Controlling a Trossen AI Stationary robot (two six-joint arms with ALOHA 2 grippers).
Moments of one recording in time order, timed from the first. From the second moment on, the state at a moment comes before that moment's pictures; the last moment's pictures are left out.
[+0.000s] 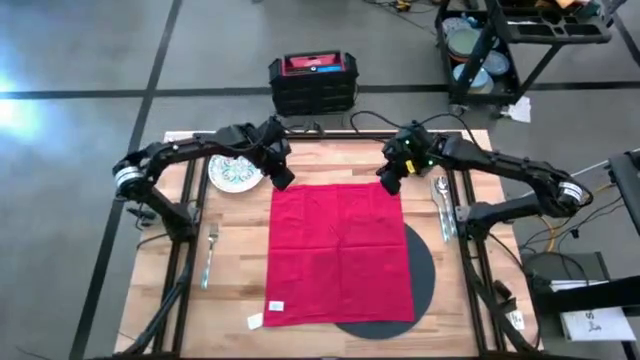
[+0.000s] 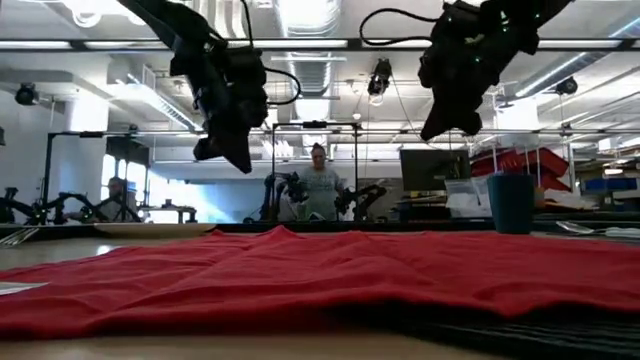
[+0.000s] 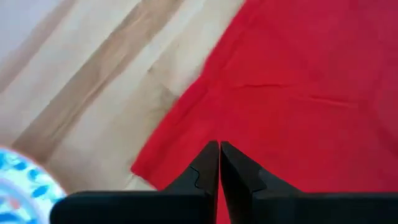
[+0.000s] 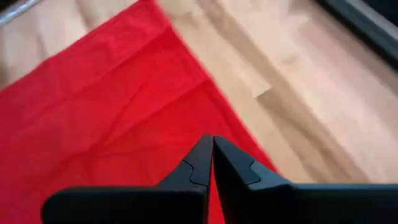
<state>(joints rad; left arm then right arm) 0.58 1.54 1.12 -0.72 0.22 -0.19 -0.55 1.23 0.91 -0.51 -0.21 0.13</state>
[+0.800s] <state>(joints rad) 0.65 1.62 1.07 -0.69 0.27 -0.19 -0.66 1.36 0.86 -0.49 -0.36 0.27</state>
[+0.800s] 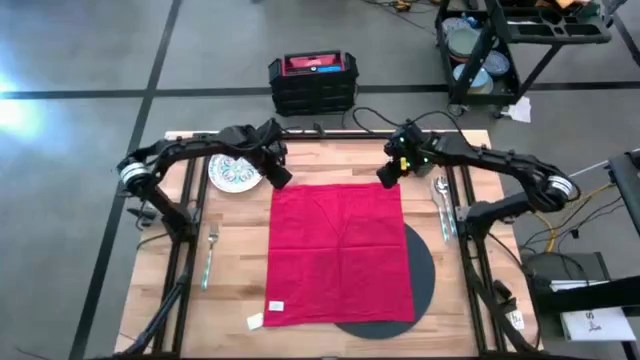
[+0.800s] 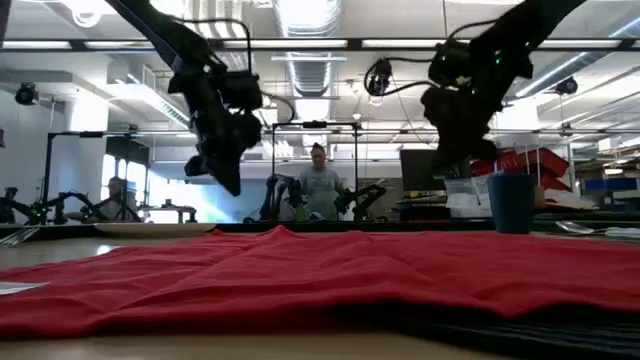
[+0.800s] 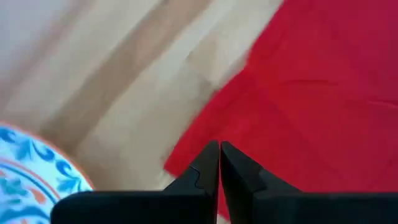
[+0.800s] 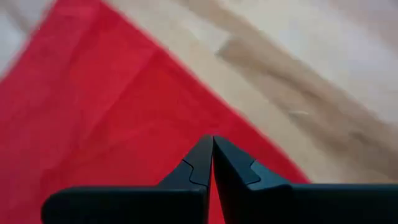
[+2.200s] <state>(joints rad) 0.65 1.78 1.05 -0.65 0.37 -0.17 -0.68 1.42 0.86 -0.49 -0.37 0.16</state>
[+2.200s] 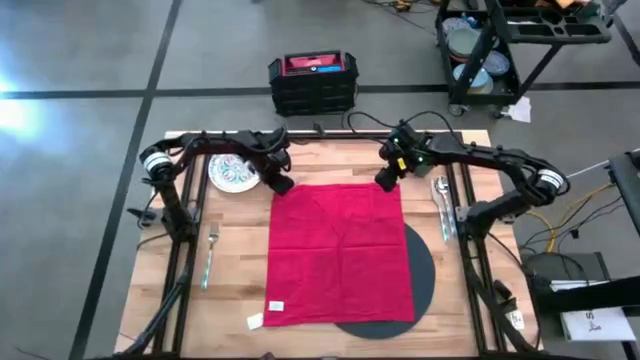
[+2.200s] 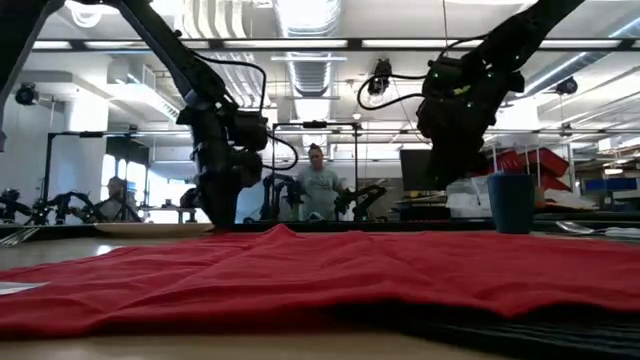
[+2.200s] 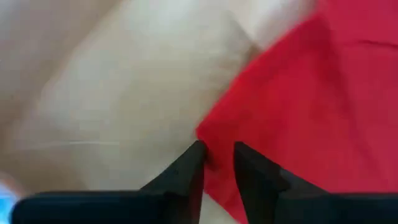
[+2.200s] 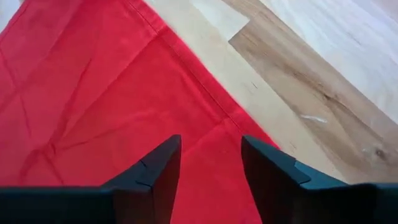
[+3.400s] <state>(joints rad) 0.62 1.73 1.05 -0.65 0.34 -0.15 -0.72 1.58 0.83 -0.65 -0.19 0.14</state>
